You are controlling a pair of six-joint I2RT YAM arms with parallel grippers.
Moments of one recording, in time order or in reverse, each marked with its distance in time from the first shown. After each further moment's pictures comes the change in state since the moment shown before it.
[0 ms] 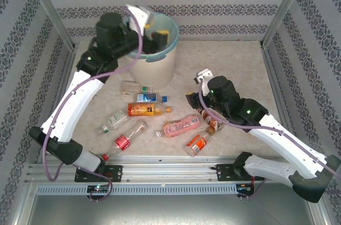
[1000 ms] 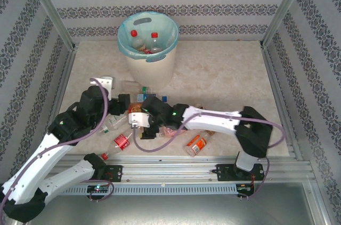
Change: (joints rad) left arm -0.102 -0.715 -0.770 -0.385 -0.618 -0.421; right arm 0.344 0.756 0.148 0.417 -0.433 -0.712
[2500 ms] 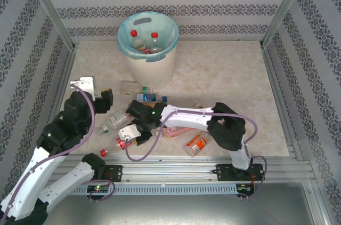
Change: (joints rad) left arm 0.092 -0.122 -0.015 0.070 -0.162 0.131; right arm 0.046 0.206 0.224 -0.237 -0.147 -0.321
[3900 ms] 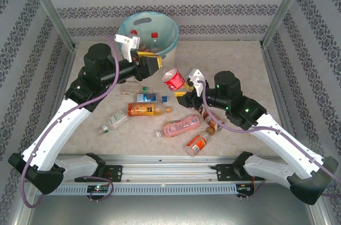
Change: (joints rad) left arm 0.005 0.516 0.360 0.476 0.968 -0.168; right arm -0.448 -0.954 -0.431 0.200 -0.028 0.834
